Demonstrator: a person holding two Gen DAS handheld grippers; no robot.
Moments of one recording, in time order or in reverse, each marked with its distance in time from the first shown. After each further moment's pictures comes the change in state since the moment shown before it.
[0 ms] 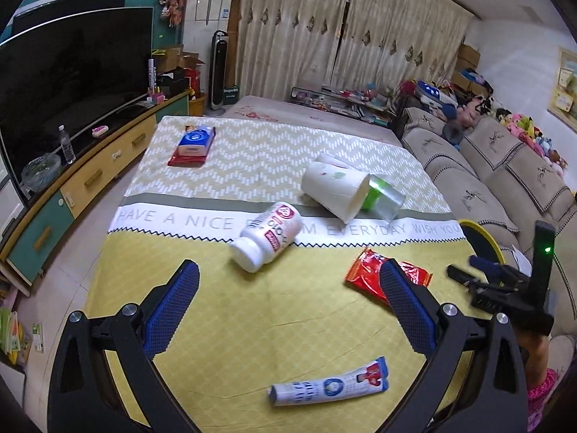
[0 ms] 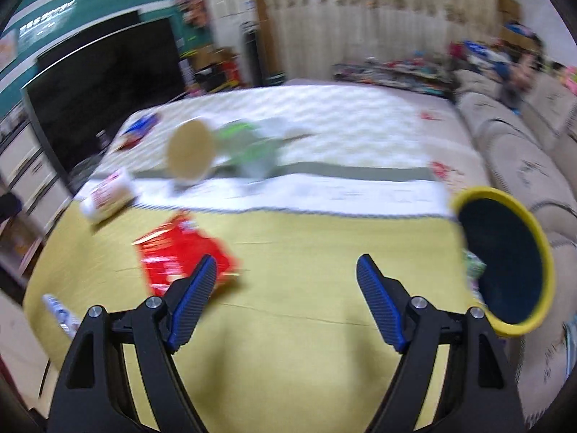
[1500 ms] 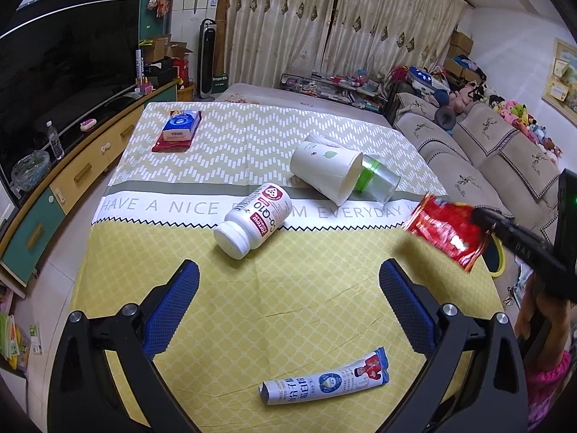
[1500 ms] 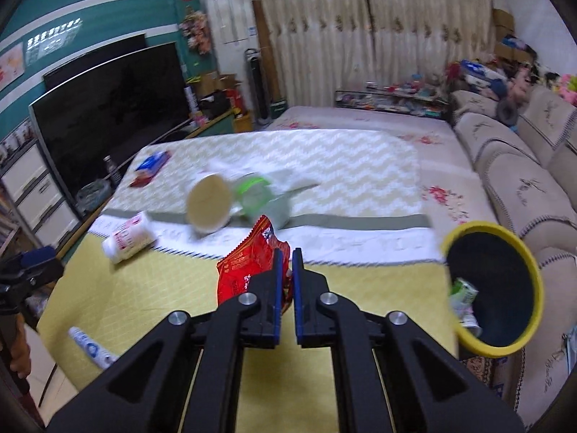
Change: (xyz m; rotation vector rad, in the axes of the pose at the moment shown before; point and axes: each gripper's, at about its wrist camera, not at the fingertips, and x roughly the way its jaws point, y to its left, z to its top) left arm 0.020 -0.023 -0.009 0.030 0.061 -0.031; right arm -0.048 -0.014 0.026 0.042 -0.128 -0.034
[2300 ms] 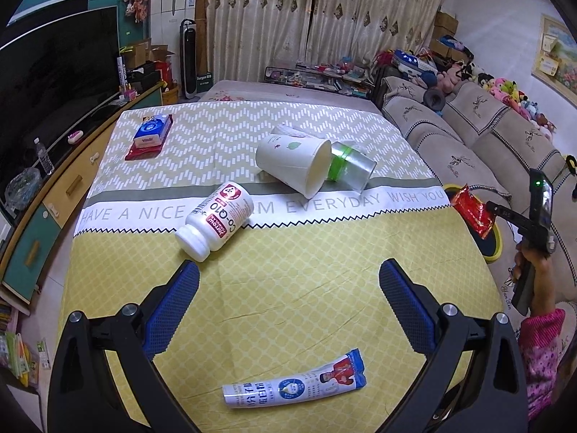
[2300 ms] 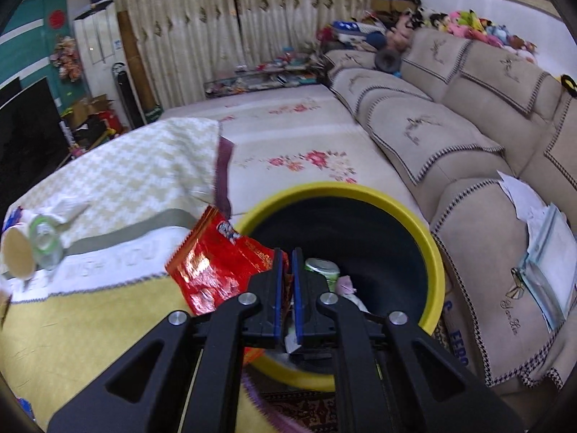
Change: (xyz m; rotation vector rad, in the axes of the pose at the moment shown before) left arm 0.015 -0.038 0.005 0.079 0.035 -0.014; right arm 0.036 -0.207 -0.023 0.283 0.054 -0.385
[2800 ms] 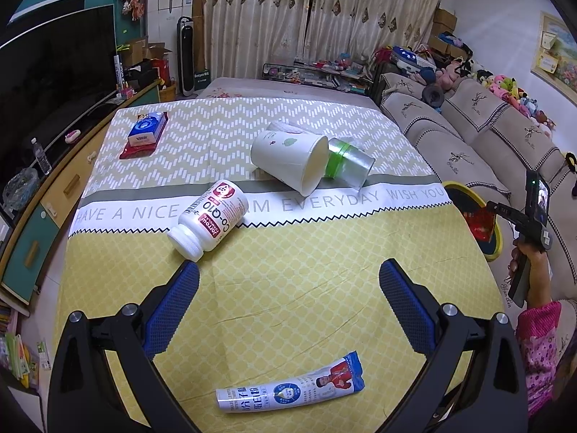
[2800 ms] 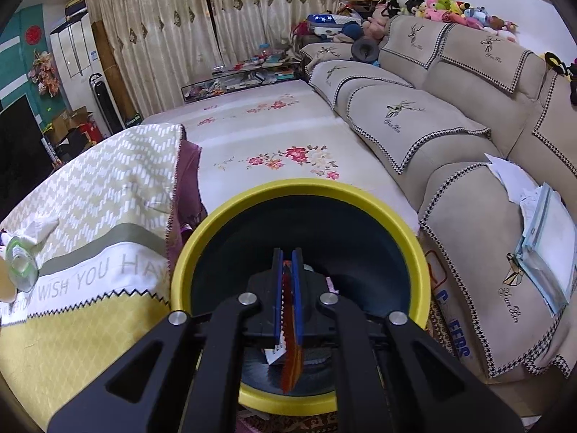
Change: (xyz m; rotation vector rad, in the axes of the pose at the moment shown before) left arm 0.009 -0.001 0.002 0.005 0.013 -0.006; right arm 0.028 -0.027 0.004 0.070 0.005 -0.044
